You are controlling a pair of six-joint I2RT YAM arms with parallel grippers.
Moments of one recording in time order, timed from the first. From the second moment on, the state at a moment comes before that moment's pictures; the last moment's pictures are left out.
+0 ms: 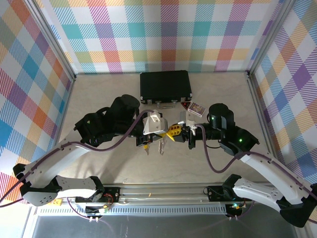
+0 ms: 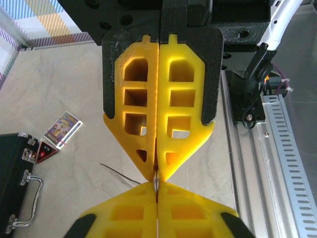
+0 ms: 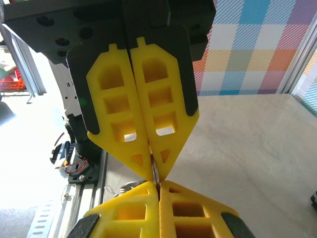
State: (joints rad) left arm -0.95 1.20 1.48 -0.90 0.35 0.48; right arm 0.77 0.92 1.00 -0.36 -0.69 -0.26
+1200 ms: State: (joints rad) left arm -0.88 1.00 1.14 -0.12 0.59 0.05; right arm 0.77 0.83 0.80 0.35 -0.73 0.24
